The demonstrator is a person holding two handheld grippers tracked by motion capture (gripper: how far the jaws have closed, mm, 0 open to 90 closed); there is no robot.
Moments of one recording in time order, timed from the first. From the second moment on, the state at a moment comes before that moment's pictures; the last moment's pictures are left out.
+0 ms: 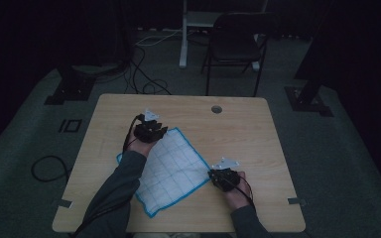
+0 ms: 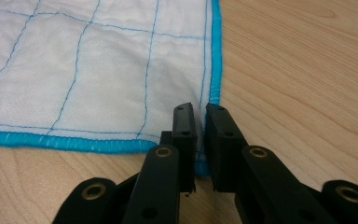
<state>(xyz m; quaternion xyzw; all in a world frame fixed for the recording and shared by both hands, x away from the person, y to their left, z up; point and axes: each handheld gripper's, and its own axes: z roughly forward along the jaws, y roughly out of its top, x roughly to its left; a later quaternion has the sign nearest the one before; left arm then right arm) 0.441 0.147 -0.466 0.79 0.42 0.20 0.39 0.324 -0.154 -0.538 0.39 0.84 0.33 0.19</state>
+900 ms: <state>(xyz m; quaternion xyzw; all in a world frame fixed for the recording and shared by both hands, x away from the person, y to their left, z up) 0.408 0.203 -0.532 0.81 0.46 0.17 0.32 0.305 -0.106 -0.530 0.36 0.84 0.36 0.18</state>
